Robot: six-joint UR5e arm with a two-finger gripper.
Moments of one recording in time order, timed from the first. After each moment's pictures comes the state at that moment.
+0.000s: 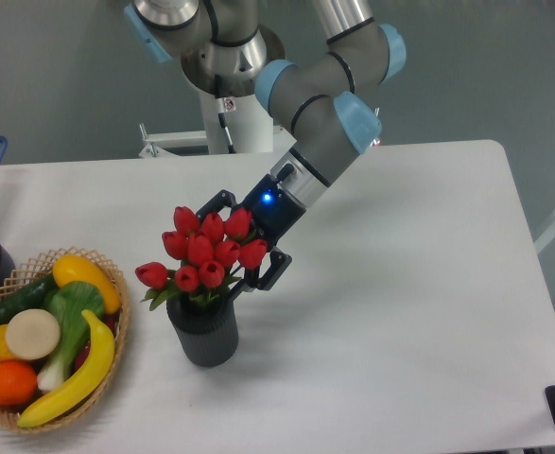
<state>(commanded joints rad) 2.58 -1.83 -1.99 -0.73 0.49 1.39</state>
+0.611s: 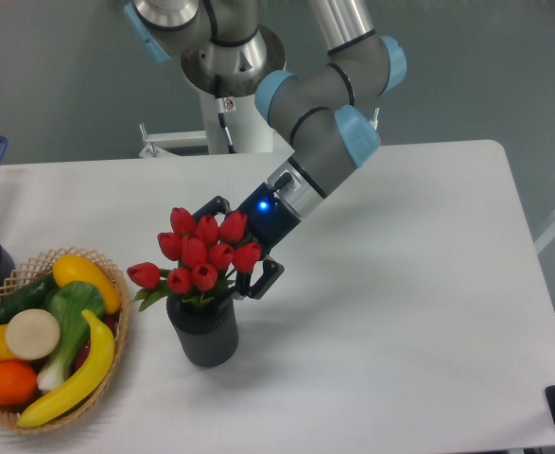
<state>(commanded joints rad) 2.57 -1.85 -1.98 -0.73 0.43 1.39</state>
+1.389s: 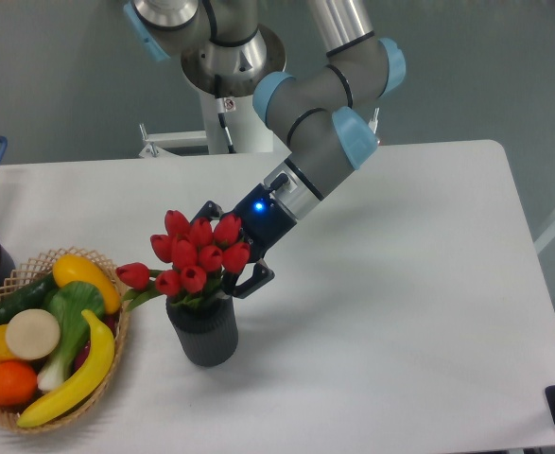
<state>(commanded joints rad) 2.57 -1.85 -1.97 -0.73 0.43 1.38</state>
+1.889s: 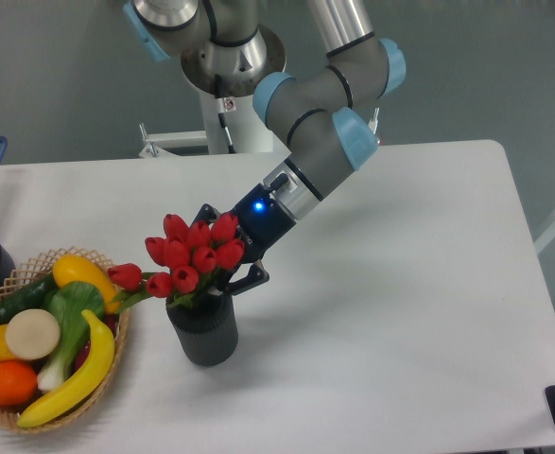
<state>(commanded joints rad) 2.57 -1.85 -1.96 -0.73 0.38 1.37</state>
